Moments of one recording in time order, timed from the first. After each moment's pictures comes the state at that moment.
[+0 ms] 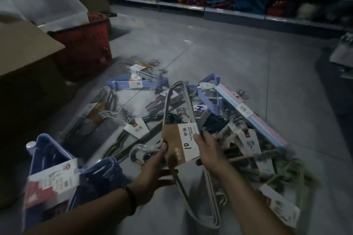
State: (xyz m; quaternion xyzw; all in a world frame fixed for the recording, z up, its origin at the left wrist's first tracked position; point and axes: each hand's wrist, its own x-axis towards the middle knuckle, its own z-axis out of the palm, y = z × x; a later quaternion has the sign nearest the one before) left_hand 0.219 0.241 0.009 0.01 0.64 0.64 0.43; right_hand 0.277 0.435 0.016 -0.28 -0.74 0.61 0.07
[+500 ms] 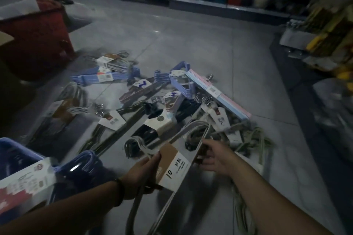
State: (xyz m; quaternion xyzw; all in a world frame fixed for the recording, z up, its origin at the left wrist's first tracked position) left_hand 0.238 0.229 -0.040 0.06 0.69 0.49 0.54; right_hand 0.377 0.468 -0.015 -0.48 -0.50 0.72 0.01
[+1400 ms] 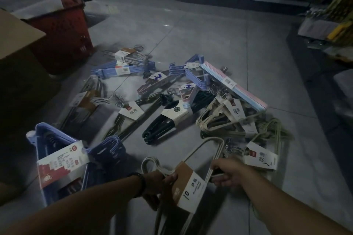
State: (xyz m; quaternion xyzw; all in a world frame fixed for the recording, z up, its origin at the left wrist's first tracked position) left_hand 0.255 0.183 -0.045 0.15 0.74 0.18 0.63; right_hand 0.409 0.418 -0.064 -0.57 -0.54 0.61 -0.12
